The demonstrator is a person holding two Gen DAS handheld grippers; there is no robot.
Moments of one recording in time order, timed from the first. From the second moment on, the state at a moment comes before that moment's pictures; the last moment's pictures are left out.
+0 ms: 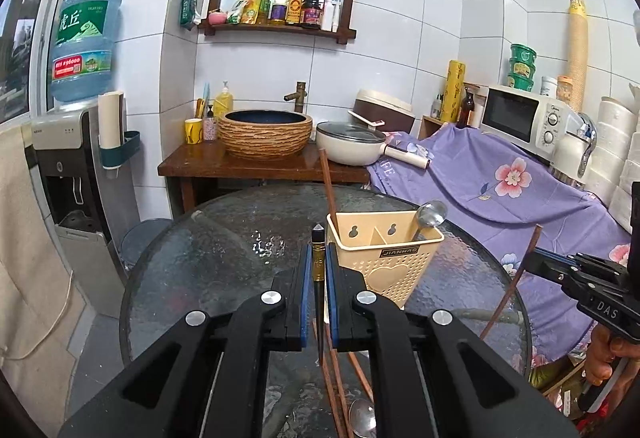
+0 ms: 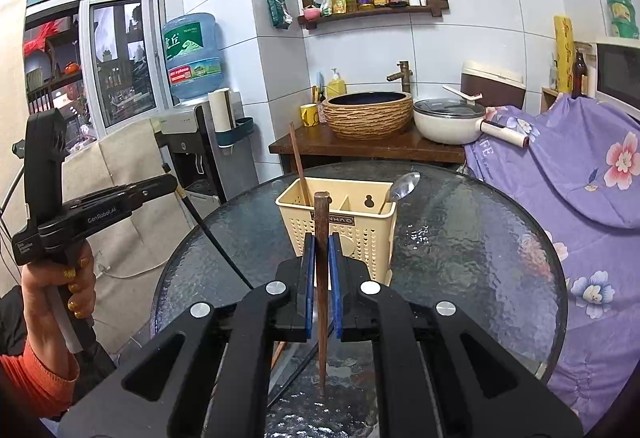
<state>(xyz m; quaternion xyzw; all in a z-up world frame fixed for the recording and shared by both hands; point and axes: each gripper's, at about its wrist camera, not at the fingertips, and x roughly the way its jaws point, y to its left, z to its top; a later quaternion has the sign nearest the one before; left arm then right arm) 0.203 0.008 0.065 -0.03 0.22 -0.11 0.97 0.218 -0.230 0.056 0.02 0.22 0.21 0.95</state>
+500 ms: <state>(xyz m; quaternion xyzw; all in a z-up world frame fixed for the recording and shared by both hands) 0.214 -0.008 0.130 -0.03 0.18 -0.17 0.97 0.243 -0.225 0.118 0.02 0.19 0.24 0.95</state>
